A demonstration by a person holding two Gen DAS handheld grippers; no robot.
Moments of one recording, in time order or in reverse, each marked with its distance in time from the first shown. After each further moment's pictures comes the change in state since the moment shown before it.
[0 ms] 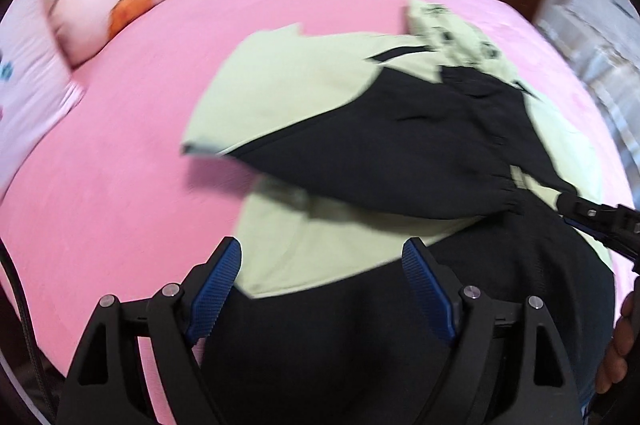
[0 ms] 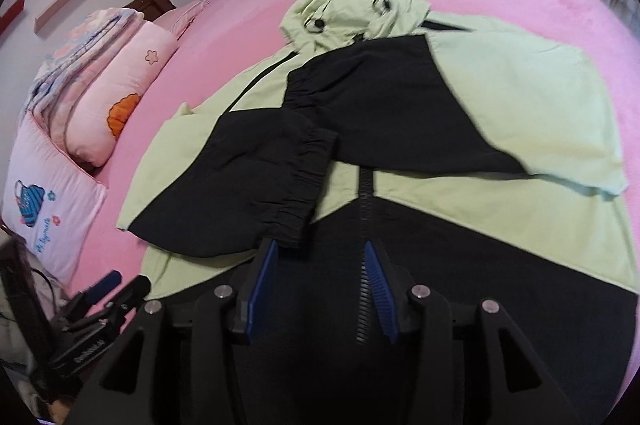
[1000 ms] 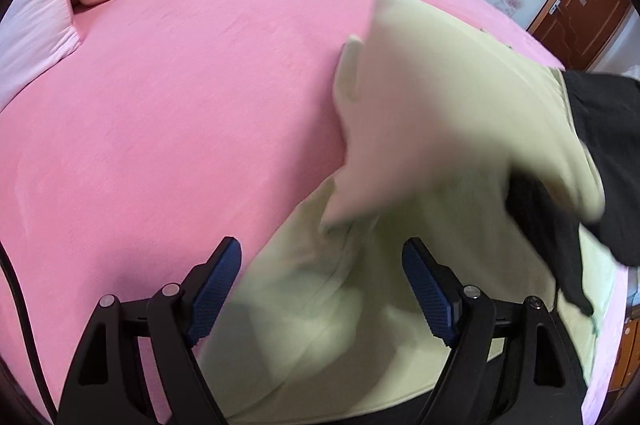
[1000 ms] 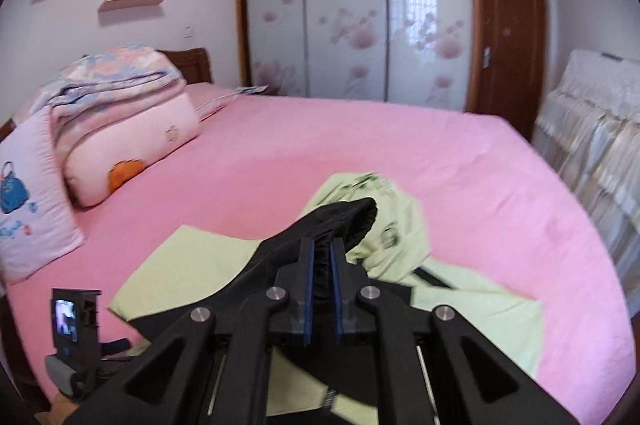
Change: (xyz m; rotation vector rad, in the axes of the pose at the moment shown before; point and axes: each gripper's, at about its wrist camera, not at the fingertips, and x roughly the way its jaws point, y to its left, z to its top) left arm 0.086 0.016 0.060 -0.243 0.004 -0.015; right arm -0.100 0.075 0.104 -0.397 -0.542 -0.238
